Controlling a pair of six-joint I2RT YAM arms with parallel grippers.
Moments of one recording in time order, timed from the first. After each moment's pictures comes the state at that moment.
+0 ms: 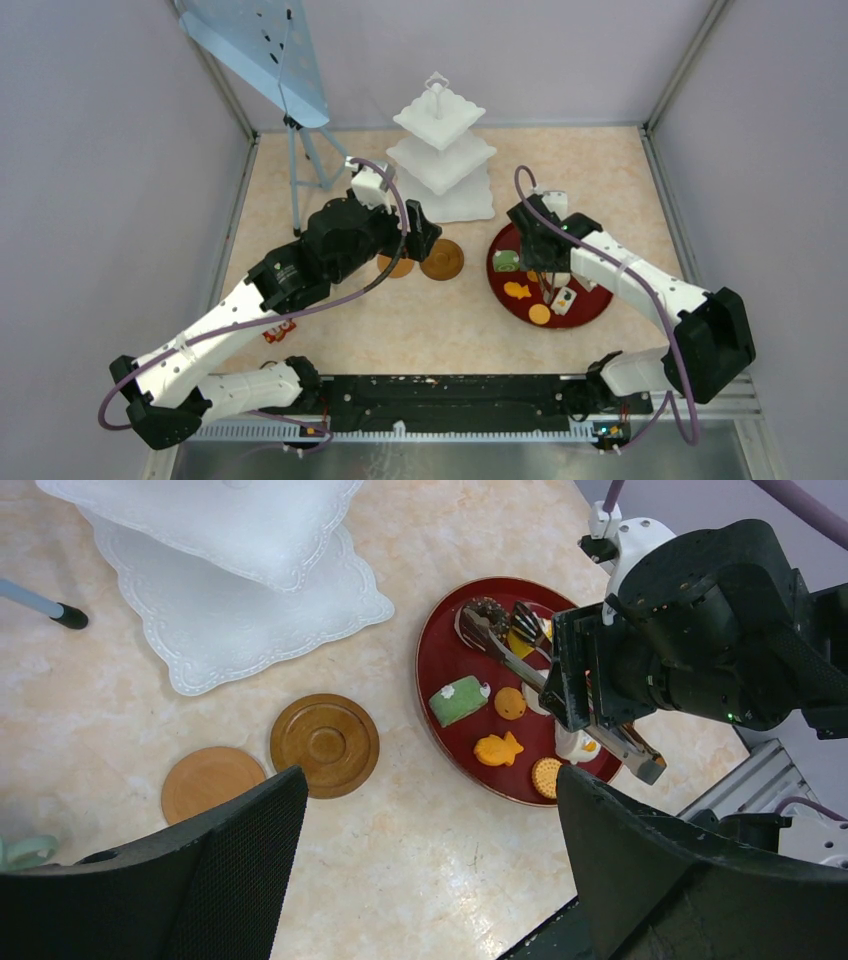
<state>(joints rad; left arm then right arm) -0.90 1.01 1.18 -0.47 -0.24 -0.45 0.61 1.34 1.03 -0.88 0.48 0.61</state>
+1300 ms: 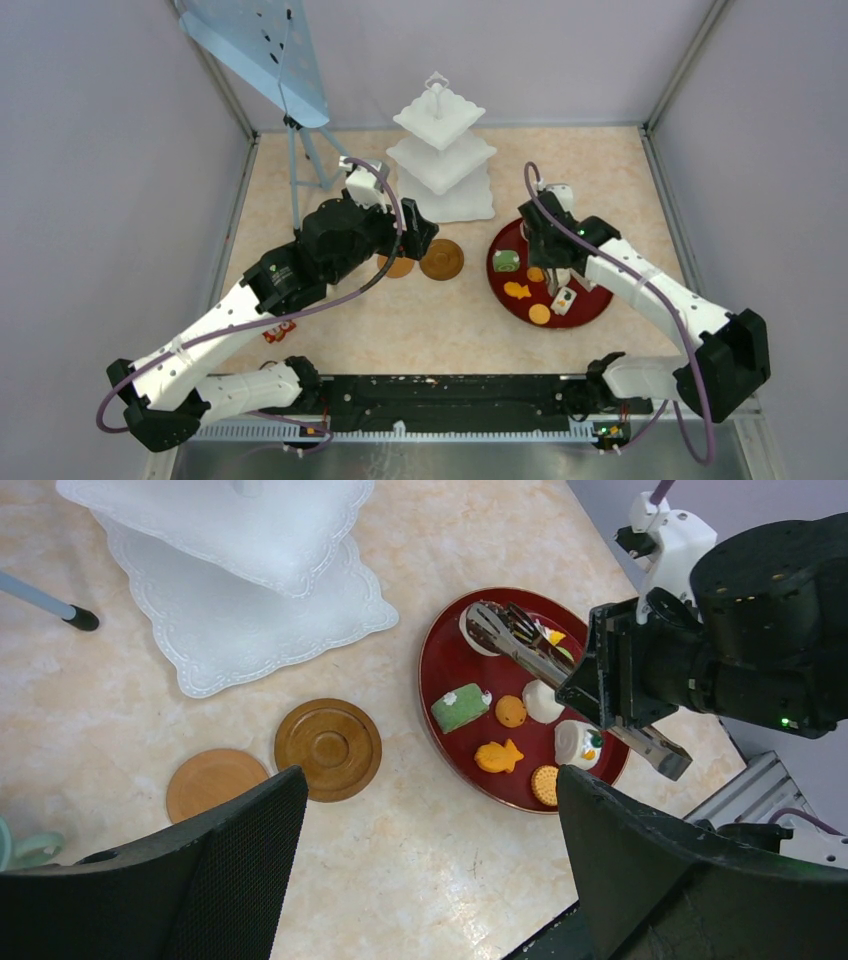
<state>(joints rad) -0.90 0.99 1.18 -0.48 -0.25 -0.46 0.59 1.26 1.03 -0.84 0.44 0.51</state>
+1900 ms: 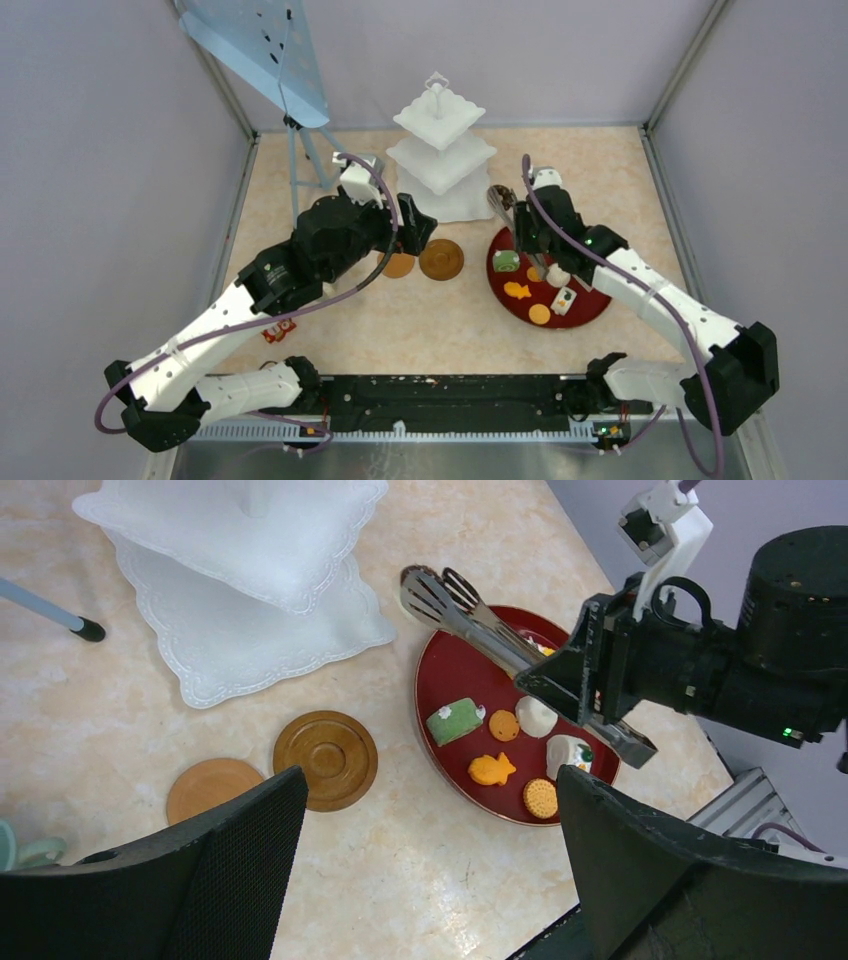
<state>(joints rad) -0.90 0.99 1.21 -0.48 -0.26 -0.47 0.59 1.15 0.98 -0.58 0.30 0.34</state>
